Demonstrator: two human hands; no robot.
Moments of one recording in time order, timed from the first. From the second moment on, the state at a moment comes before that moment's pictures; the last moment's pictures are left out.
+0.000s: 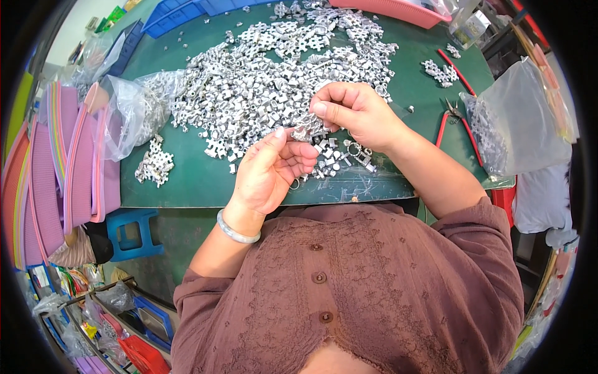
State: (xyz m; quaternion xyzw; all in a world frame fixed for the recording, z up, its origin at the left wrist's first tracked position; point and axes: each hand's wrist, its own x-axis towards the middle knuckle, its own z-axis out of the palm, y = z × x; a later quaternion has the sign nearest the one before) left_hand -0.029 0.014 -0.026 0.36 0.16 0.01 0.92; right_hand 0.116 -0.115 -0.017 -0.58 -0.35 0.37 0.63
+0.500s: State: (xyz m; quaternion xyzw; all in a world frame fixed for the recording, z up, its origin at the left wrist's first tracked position) left_hand -0.029 0.022 -0.036 0.39 0.12 0.09 0.91; right_hand 0.113 -0.113 -0.011 -0.58 -0.37 0.33 0.65
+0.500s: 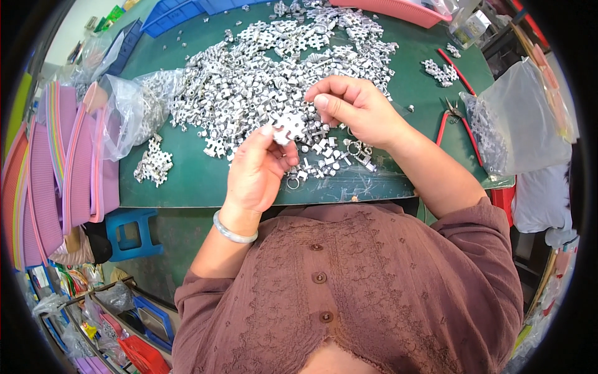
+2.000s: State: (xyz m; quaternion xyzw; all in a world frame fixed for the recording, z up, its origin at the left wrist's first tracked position) left_hand -0.023 0.046 -0.009 0.98 0.09 0.12 0.10; right_hand 0.123 -0.104 -0.013 -0.72 -0.64 0.03 0.27
